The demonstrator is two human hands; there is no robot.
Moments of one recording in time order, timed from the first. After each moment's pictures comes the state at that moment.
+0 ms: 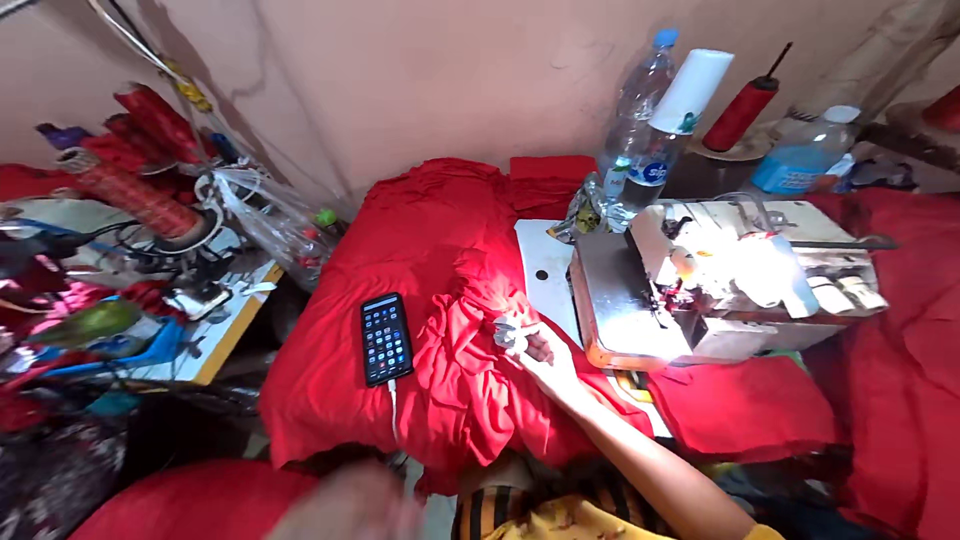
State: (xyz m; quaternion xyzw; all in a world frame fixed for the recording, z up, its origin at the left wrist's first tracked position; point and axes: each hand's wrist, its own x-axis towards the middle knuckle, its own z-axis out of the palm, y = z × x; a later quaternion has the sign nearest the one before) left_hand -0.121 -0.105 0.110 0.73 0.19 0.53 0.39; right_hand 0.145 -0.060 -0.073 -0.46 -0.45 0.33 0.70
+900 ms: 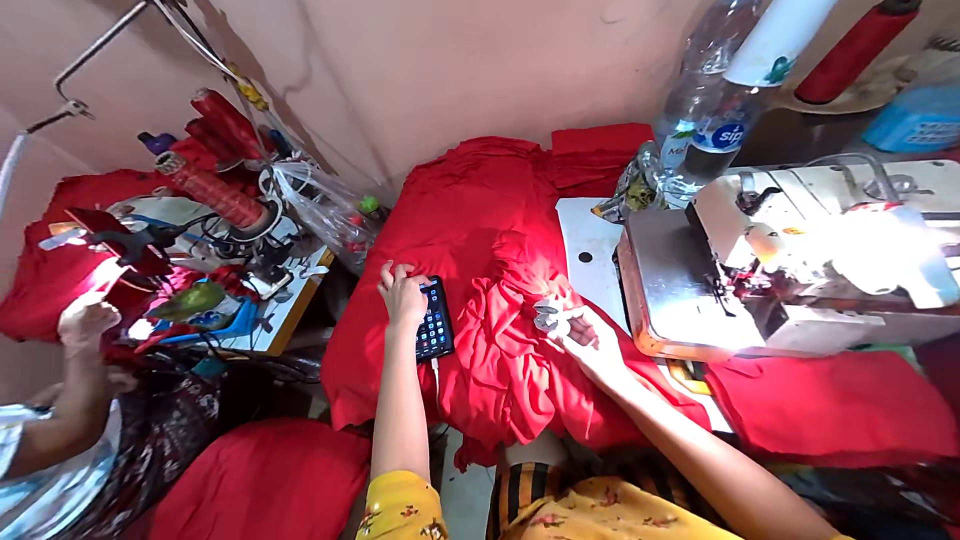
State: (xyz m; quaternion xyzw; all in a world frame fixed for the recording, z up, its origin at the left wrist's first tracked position) left_hand -0.083 0.152 0.011 0.80 0.58 0.11 0.09; right_hand 0.147 -0.060 -0.071 -0.46 -0.42 0.35 0.70
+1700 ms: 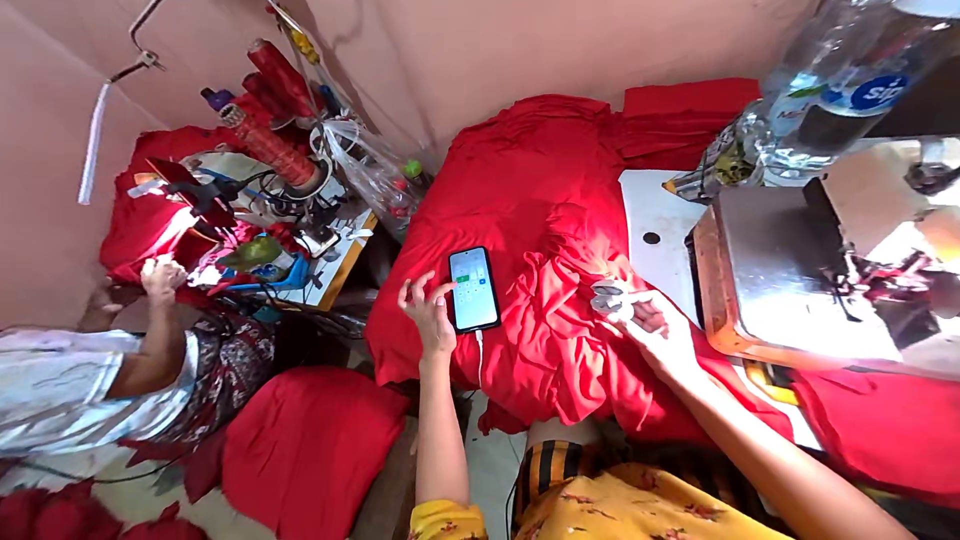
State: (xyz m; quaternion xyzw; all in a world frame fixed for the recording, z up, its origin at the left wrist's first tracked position) left_hand -0.149 0.093 -0.058 0.74 0.48 0.47 0.06; right_hand 0.150 -0.057 -0.077 -0.46 -0.43 0.34 0.70
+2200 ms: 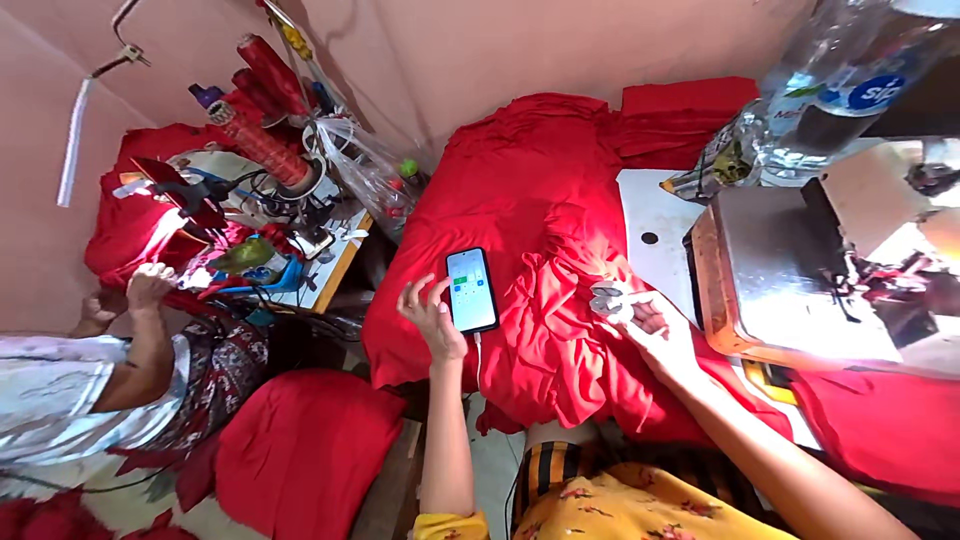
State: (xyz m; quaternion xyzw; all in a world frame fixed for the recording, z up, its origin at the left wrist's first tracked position) left_hand -0.125 0.076 -0.043 0.72 0.46 0.52 0.03; right_hand 0.149 -0.056 -0.074 -0.46 -0.42 0.35 0.70
